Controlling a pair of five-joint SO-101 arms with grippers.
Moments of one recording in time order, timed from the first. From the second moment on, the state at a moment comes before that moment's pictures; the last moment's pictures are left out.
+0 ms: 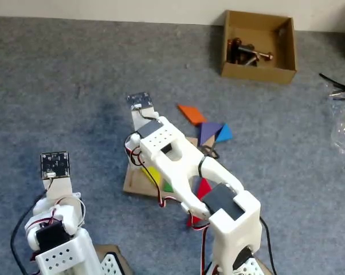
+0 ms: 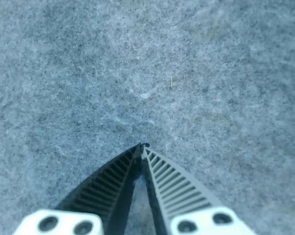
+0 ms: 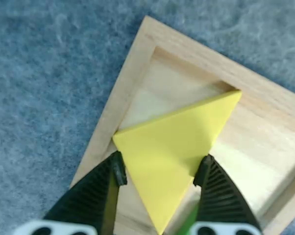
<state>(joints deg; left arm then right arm) -31.6 -104.0 96.0 76.1 -10.9 -42.8 22.1 8.0 60.0 -18.3</state>
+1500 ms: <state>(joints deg) -31.6 -104.0 96.0 76.1 -10.9 -40.4 23.1 1.7 66.2 -12.5</state>
